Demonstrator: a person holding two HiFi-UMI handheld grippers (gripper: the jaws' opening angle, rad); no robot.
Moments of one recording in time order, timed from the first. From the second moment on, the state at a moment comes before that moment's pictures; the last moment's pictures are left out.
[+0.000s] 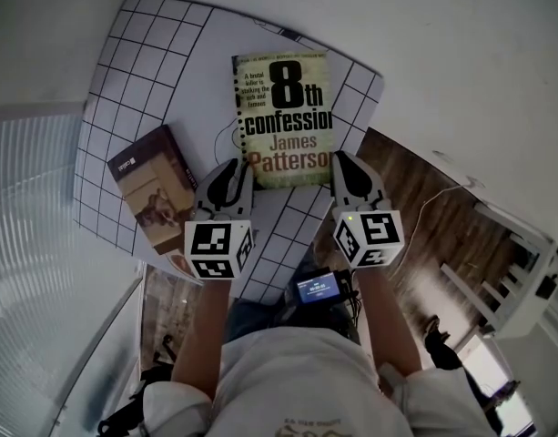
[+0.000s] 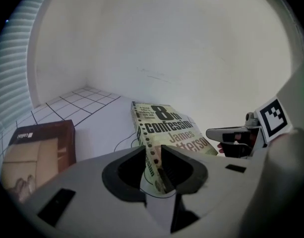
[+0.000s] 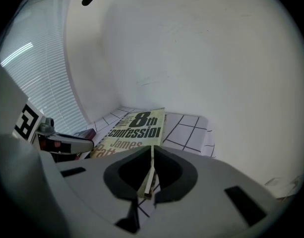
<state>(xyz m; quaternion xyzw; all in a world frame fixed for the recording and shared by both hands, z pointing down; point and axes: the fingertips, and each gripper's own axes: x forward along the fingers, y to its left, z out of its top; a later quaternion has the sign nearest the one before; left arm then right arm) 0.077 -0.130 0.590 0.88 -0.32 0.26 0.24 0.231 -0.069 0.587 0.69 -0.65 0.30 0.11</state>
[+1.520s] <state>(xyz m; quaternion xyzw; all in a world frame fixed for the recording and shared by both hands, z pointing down) 0.089 -0.120 0.608 0.86 -0.29 0.24 0.34 0.204 -0.077 0.606 0.65 -0.66 0.38 0.08</state>
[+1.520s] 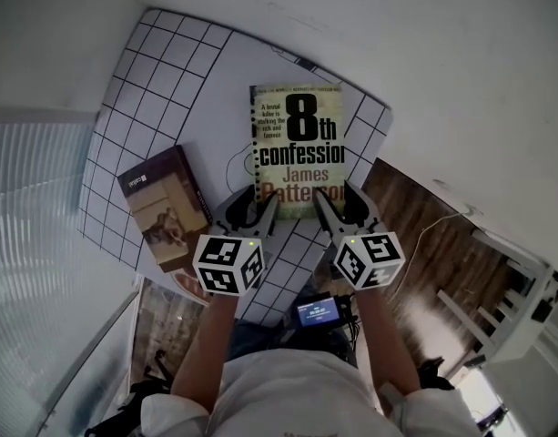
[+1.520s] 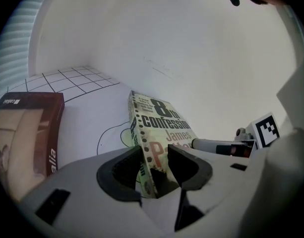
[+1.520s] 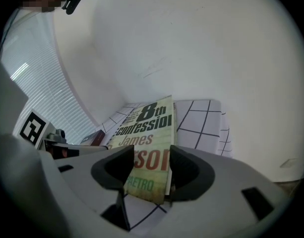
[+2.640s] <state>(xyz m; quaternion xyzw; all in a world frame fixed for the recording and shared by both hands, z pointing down) 0.090 -0.100 0.519 0.88 -0.31 0.21 0.29 0.205 -0.056 0.519 0.65 -0.68 0.33 0.04</state>
